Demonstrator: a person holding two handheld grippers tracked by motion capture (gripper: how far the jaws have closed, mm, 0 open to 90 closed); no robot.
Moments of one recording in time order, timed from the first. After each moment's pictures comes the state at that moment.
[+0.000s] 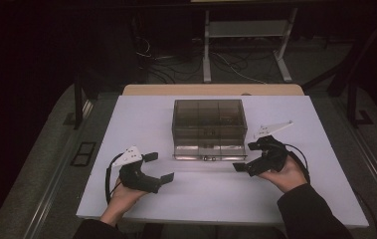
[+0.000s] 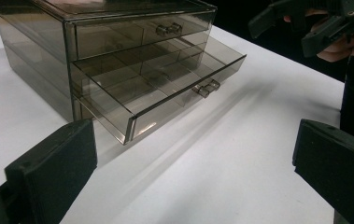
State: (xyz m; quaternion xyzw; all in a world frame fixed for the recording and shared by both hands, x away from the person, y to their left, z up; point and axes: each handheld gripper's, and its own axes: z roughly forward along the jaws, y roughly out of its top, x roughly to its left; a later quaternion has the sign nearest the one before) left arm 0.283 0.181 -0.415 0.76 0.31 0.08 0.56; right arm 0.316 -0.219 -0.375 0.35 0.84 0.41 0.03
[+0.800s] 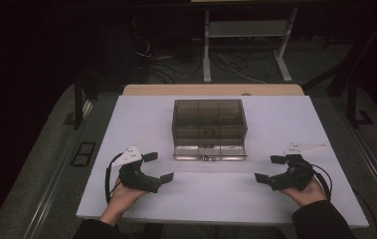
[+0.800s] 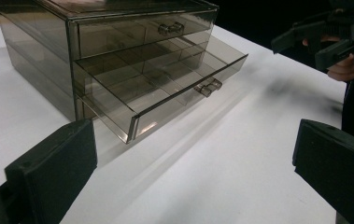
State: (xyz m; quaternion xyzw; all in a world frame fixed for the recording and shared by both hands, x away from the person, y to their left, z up) left arm 0.285 0.182 -0.416 0.77 0.31 0.08 0.56; right arm 0.277 -0.280 -0.410 0.41 0.79 0.45 0.06
